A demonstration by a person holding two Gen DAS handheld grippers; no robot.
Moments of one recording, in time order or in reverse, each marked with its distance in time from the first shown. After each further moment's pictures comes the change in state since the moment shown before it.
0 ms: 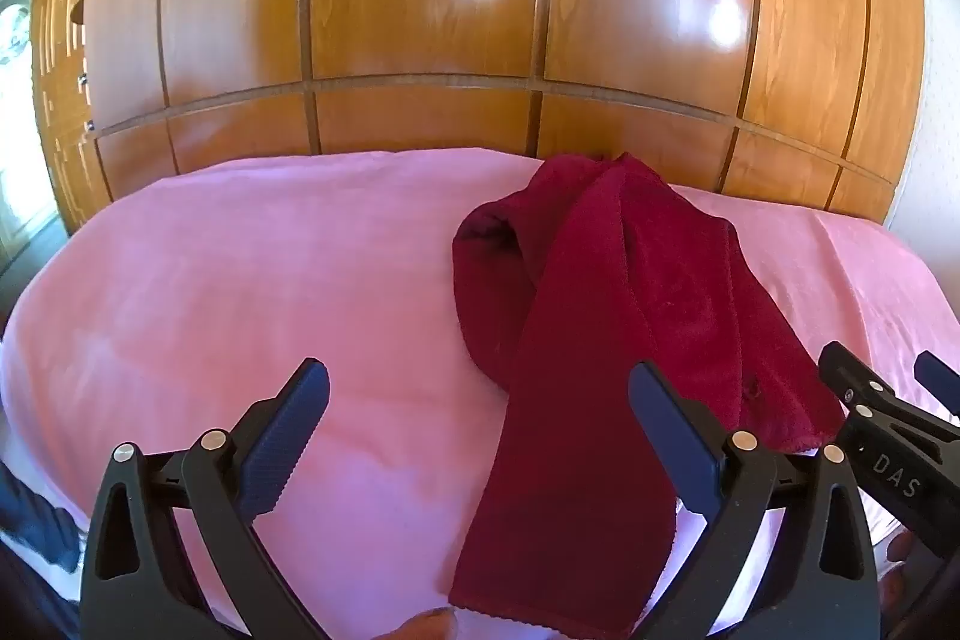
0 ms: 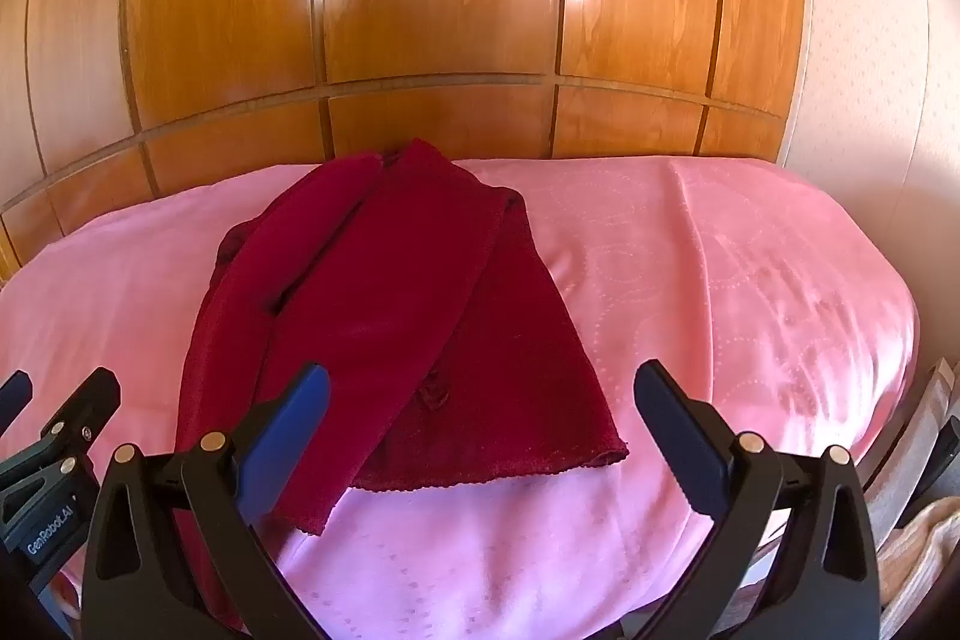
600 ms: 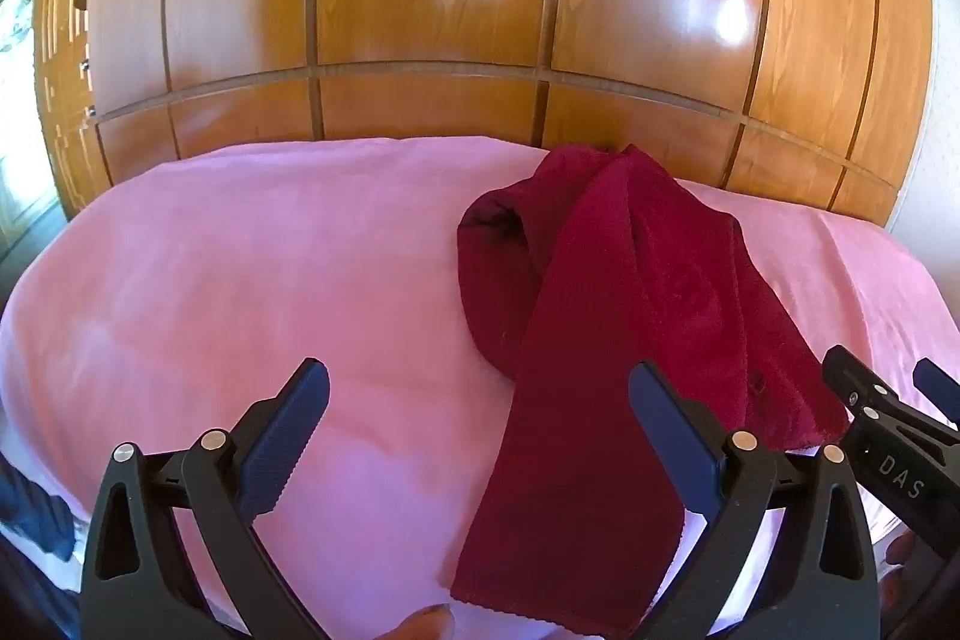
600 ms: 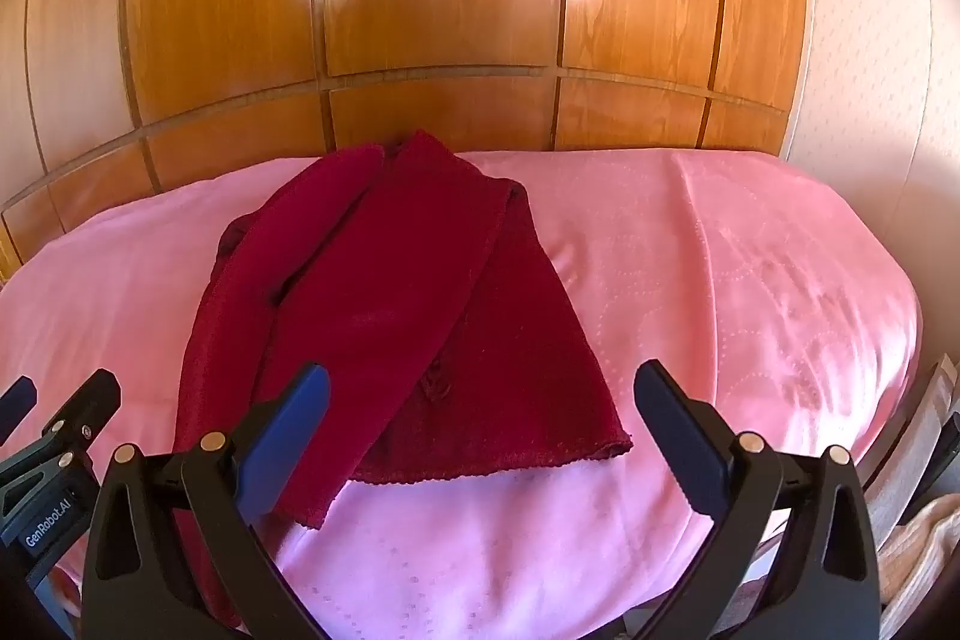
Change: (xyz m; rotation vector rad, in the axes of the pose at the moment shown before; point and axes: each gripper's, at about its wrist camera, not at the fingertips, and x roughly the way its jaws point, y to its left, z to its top) left arm 0.003 0.004 -0.007 -0.023 0.012 -0.006; right arm 0.001 0.005 -0.003 -0.009 0.019 0.016
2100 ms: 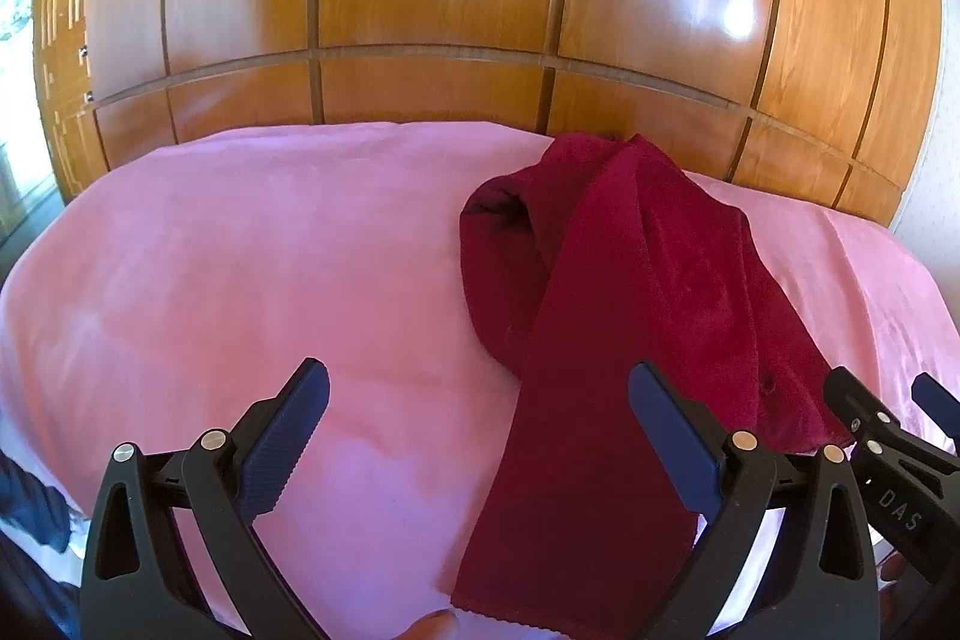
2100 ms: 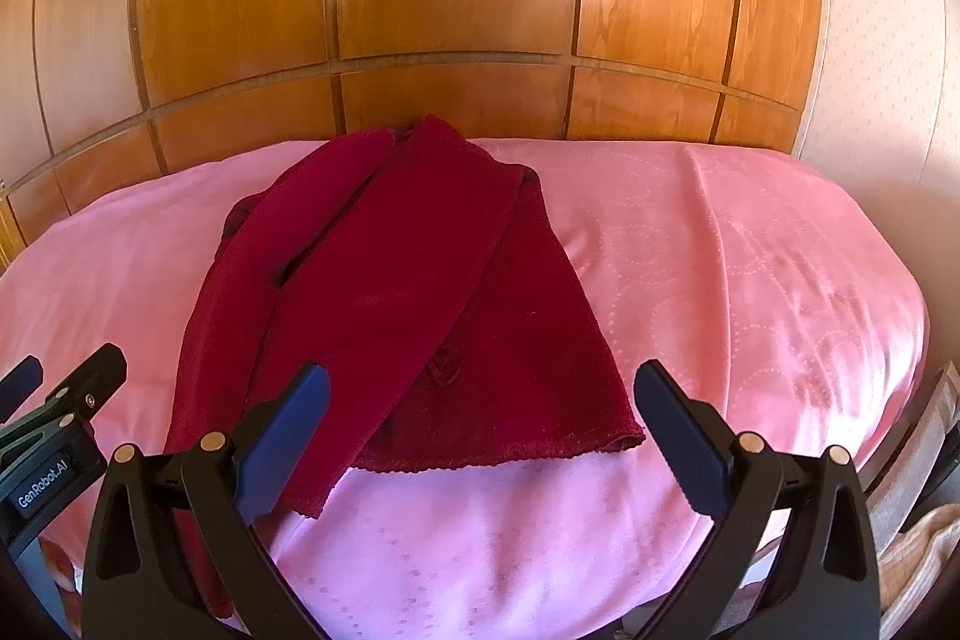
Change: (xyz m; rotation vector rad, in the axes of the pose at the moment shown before) left arm 0.010 0.005 0.001 -0.022 0.041 -0.007; right arm 0.010 0.001 -0.004 -0.016 0.031 0.017
